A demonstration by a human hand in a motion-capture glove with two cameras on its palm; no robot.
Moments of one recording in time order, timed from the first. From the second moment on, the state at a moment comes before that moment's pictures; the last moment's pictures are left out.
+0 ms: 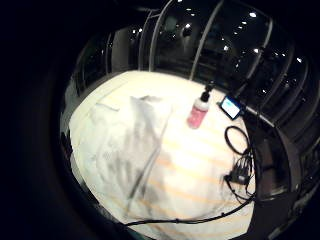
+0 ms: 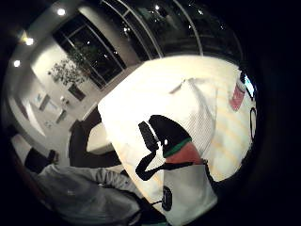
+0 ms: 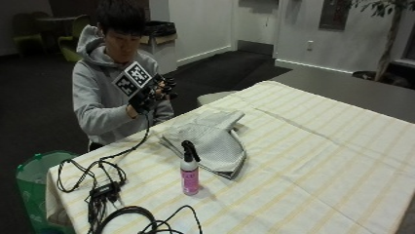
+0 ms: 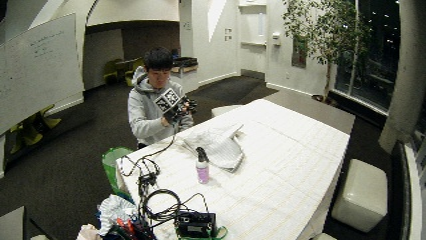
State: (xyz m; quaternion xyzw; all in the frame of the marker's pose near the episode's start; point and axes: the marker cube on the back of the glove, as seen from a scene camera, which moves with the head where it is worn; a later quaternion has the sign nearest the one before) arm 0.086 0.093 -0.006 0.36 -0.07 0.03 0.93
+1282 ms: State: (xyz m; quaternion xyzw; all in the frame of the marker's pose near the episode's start) arm 0.246 -0.008 0.066 0.35 -0.37 0.25 0.82
